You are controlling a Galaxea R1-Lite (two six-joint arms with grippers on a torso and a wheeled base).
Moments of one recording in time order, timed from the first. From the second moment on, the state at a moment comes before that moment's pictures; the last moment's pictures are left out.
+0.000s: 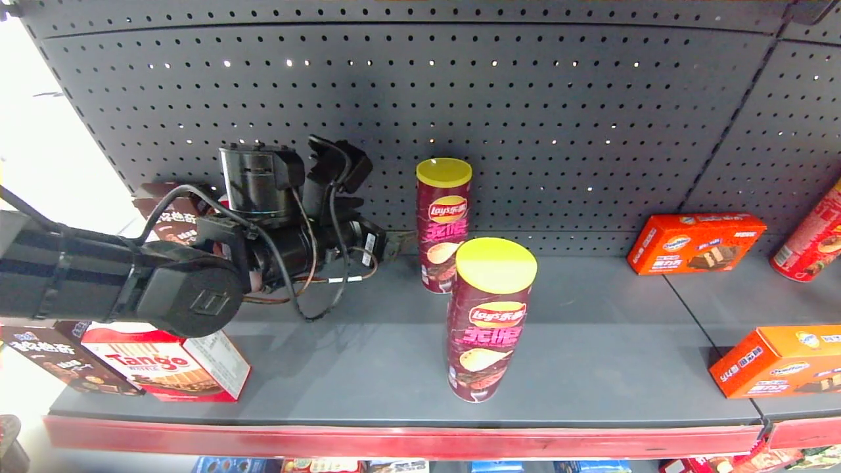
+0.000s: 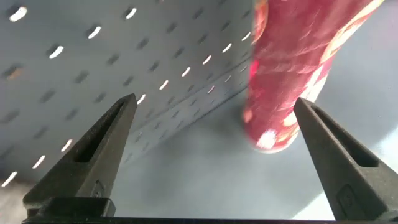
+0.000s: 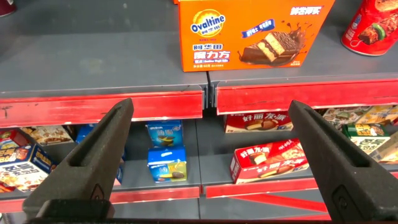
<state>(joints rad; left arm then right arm) -0.42 1.88 -1.13 -0.57 -0.10 0.23 0.00 0.01 0.00 0.00 -0.09 0.01</state>
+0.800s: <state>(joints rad) -0.44 1.93 -1.18 -0.53 0.15 0.30 0.00 0.01 0.00 0.00 -0.09 0.01</state>
